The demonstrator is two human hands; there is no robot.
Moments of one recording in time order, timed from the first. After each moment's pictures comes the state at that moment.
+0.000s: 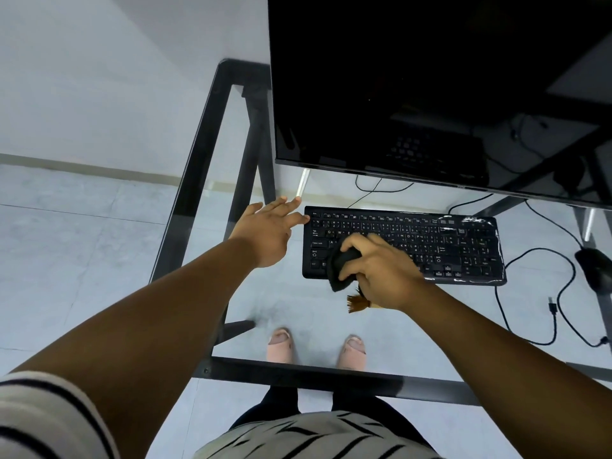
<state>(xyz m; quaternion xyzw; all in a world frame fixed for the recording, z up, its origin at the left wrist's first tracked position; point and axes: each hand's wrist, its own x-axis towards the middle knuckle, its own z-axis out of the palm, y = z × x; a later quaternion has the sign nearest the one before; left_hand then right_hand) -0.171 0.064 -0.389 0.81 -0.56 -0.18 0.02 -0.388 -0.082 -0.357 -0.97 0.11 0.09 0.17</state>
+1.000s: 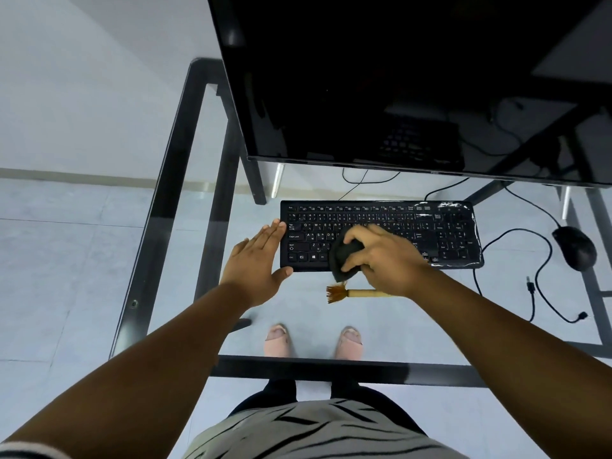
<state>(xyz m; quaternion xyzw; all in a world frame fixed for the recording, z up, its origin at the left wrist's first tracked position) -0.239 0.088 -0.409 0.85 -0.48 -0.21 0.09 -0.425 -0.119 -0.361 -0.98 0.08 0.08 0.16</state>
